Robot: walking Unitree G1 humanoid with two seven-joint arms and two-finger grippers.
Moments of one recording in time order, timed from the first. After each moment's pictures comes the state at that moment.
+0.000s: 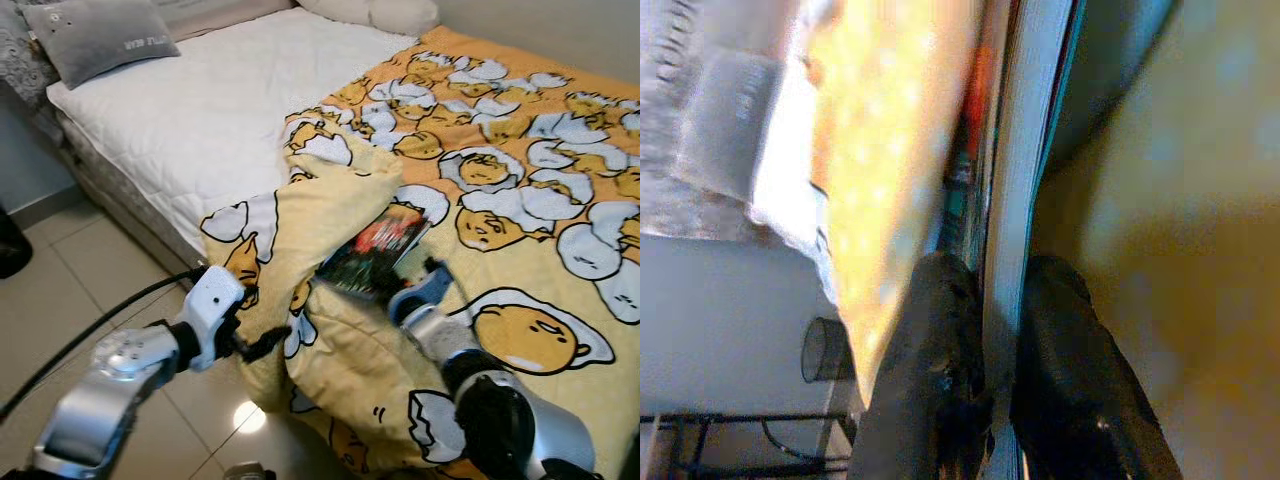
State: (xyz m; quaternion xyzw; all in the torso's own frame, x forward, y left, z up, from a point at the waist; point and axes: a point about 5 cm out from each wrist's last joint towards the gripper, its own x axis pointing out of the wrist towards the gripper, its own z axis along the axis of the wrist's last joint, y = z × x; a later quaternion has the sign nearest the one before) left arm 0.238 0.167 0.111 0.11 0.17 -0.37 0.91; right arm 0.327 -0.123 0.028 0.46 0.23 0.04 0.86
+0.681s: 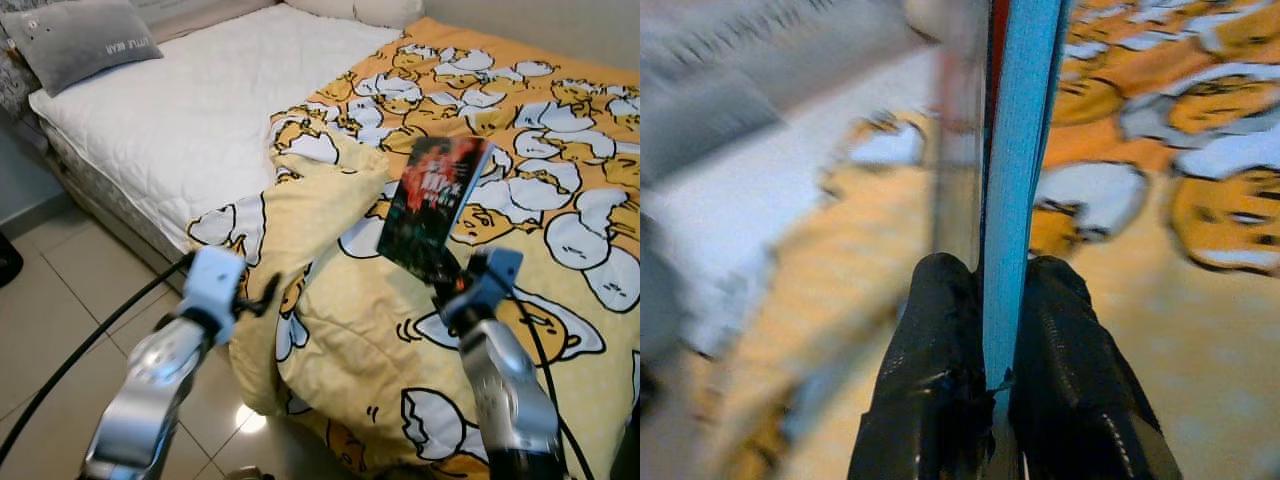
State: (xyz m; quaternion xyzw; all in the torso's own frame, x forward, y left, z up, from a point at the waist) left arm 0.247 0.165 0.110 0.11 0.10 -0.15 0.98; right arm 0.271 -0.161 0.084 0.14 0.06 0.04 0.99
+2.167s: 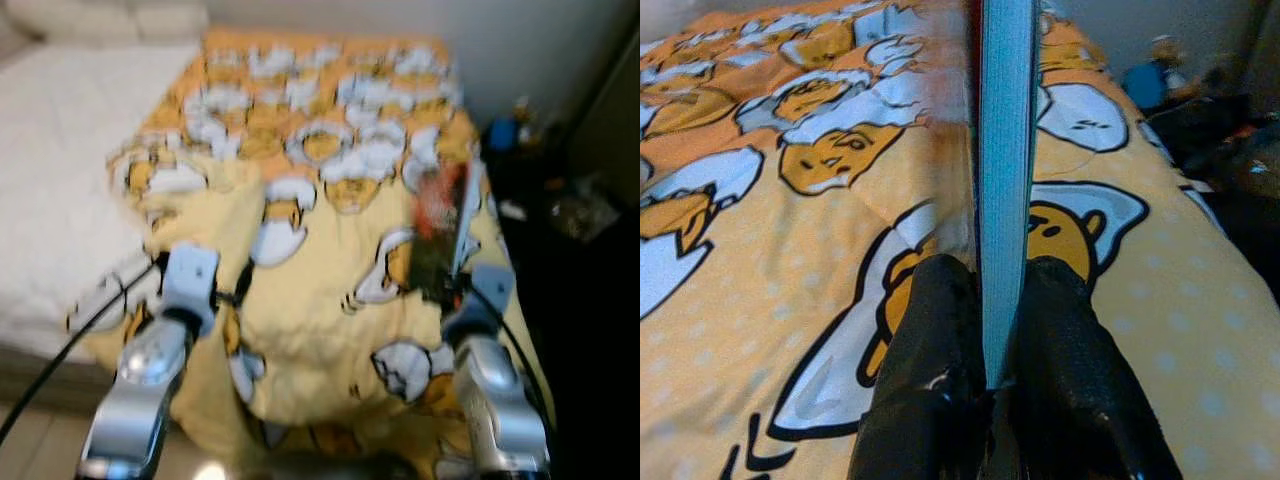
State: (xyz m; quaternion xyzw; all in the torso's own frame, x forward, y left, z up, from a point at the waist) left arm 0.256 0.179 0.113 0.12 0.09 -0.08 0.99; right arm 0.261 -0.153 0.073 0.08 0.10 -0.04 0.99
